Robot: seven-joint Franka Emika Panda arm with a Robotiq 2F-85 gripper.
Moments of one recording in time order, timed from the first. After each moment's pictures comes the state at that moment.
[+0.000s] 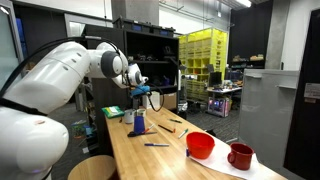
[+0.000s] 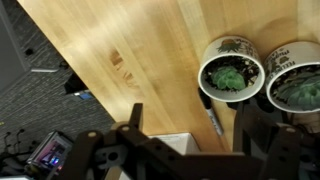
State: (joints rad) arm 0.32 0.76 0.06 -1.24 -0.32 2.46 -0.09
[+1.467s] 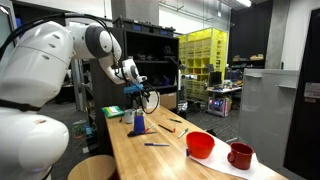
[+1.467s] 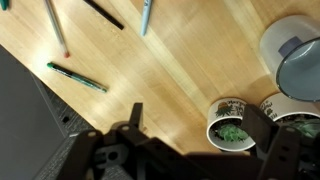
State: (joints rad) arm 0.35 0.50 0.01 -1.58 -0.35 2.33 0.21
